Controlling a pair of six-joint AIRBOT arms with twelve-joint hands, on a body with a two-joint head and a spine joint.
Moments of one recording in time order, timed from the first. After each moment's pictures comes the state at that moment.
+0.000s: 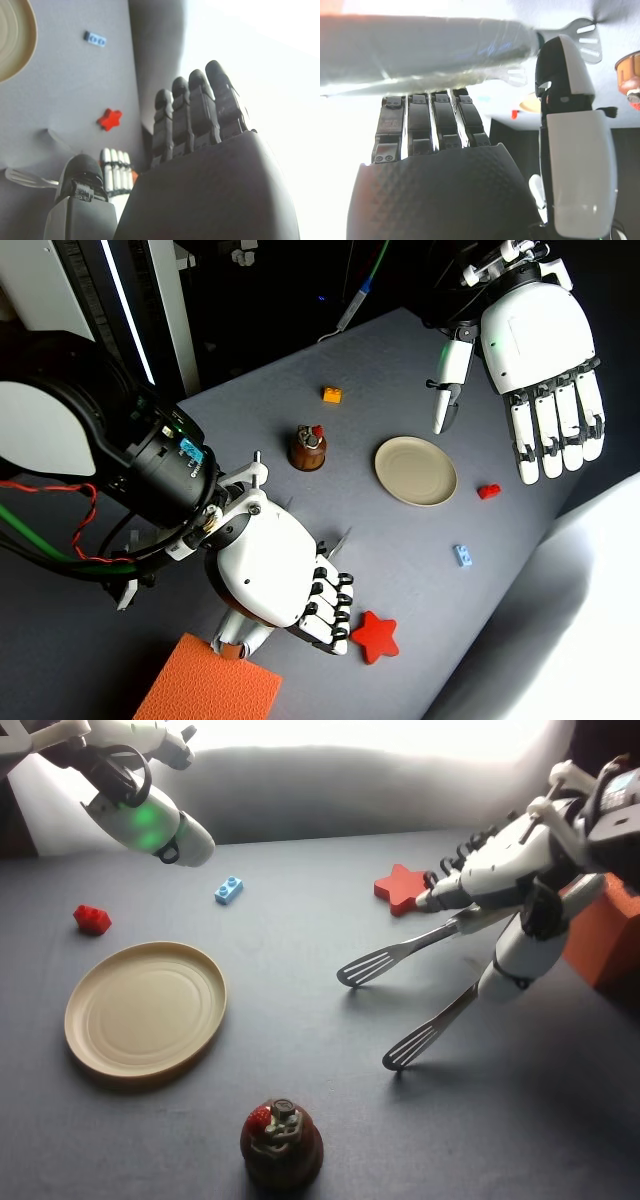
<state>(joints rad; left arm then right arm) -0.15 -0.98 1.07 0.79 0.59 0.72 -0.11 -1.24 1.26 -0.30 -0.57 -0.82</state>
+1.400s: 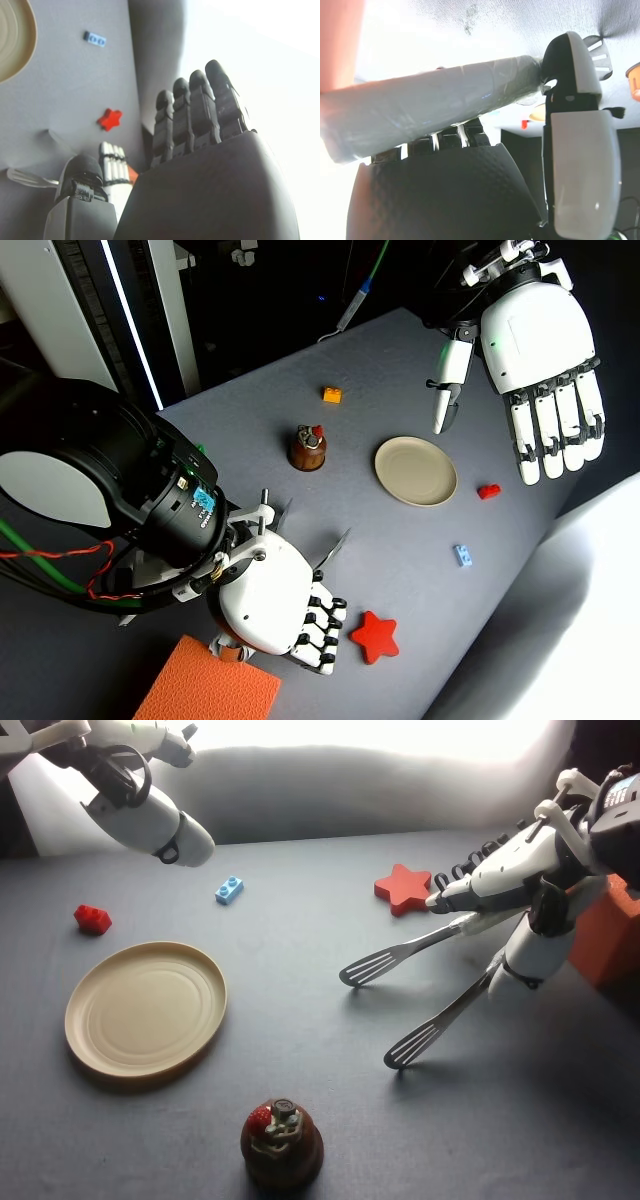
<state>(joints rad) -0.15 -0.98 1.07 0.79 0.59 0.72 -0.15 -1.27 1.36 -0.18 -0.55 -0.90</state>
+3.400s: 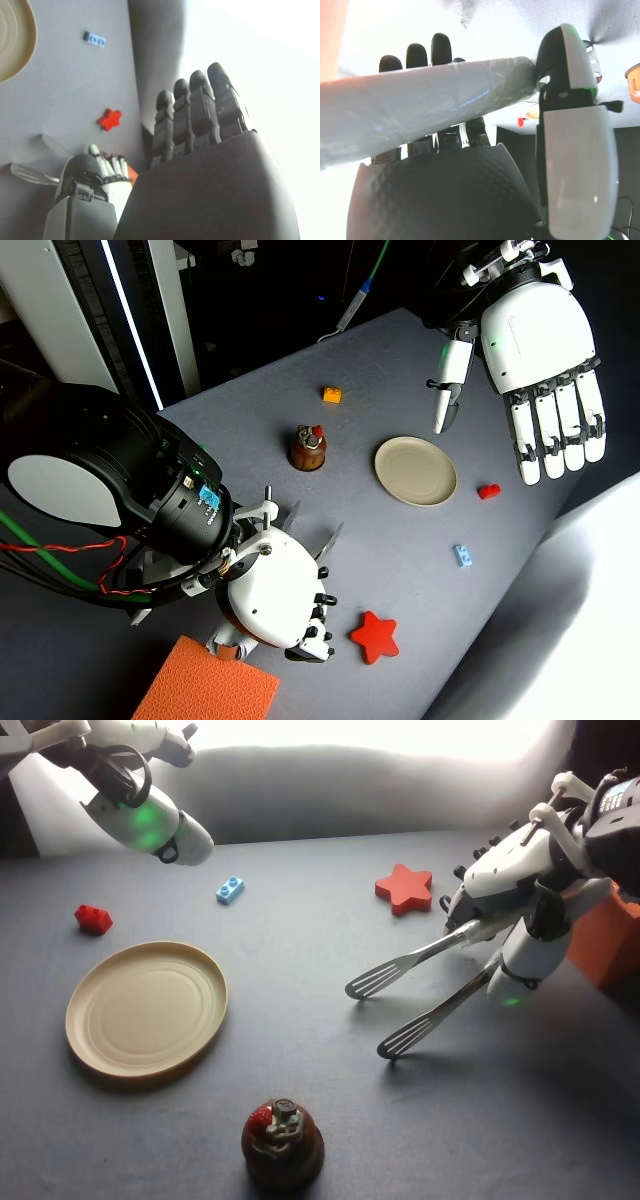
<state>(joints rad) -0.15 -0.98 1.07 0.79 0.59 0.72 -0.16 -1.27 1.35 -0.17 -0.51 -0.90</state>
